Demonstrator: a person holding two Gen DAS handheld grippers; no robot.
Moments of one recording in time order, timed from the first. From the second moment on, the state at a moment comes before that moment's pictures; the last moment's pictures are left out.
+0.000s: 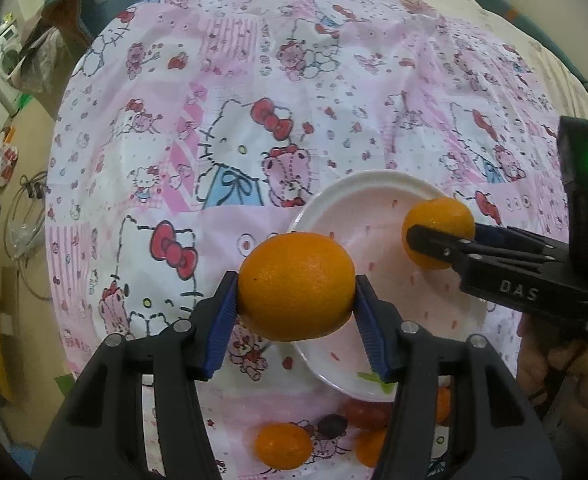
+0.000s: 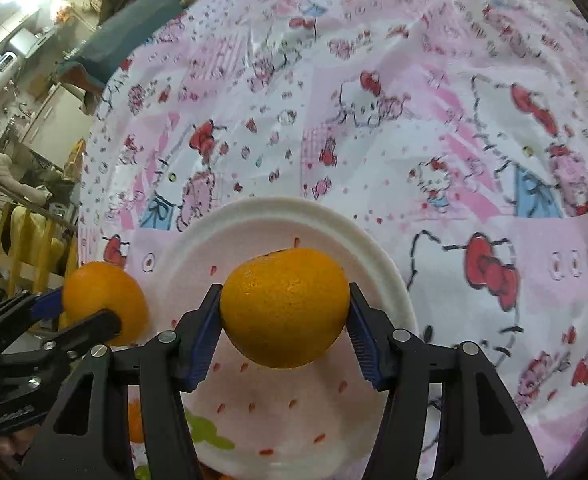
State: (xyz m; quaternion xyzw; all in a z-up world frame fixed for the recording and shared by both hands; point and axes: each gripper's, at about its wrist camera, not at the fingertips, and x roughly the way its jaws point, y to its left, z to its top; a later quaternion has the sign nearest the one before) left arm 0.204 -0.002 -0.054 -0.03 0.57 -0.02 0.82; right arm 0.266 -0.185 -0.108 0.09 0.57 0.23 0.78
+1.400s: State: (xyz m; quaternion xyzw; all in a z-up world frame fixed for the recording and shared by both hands) left arm 0.246 -0.047 -0.099 -0.05 0.58 -0.07 0.81; right arm 0.254 -0.273 -0.071 0.22 0.53 0.16 0.80
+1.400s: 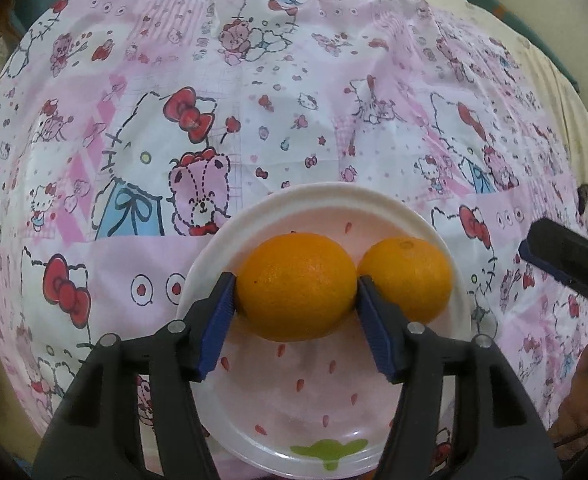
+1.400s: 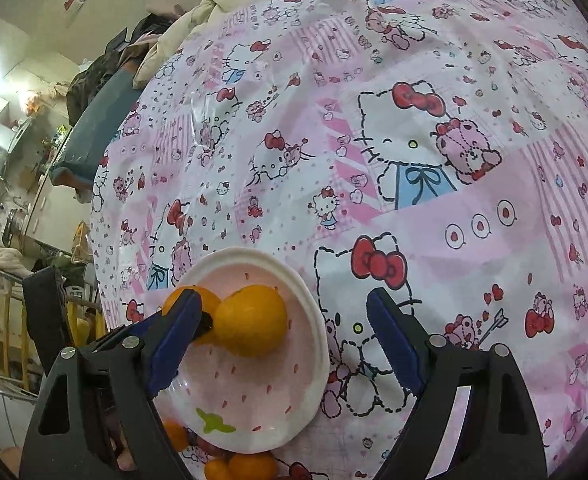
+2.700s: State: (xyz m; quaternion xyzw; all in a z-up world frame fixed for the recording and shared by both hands) left arm 0.106 0.011 -0.017 -0.07 0.52 0.01 0.85; right arm 0.135 -0.273 -0.036 0.17 0.52 0.20 0.81
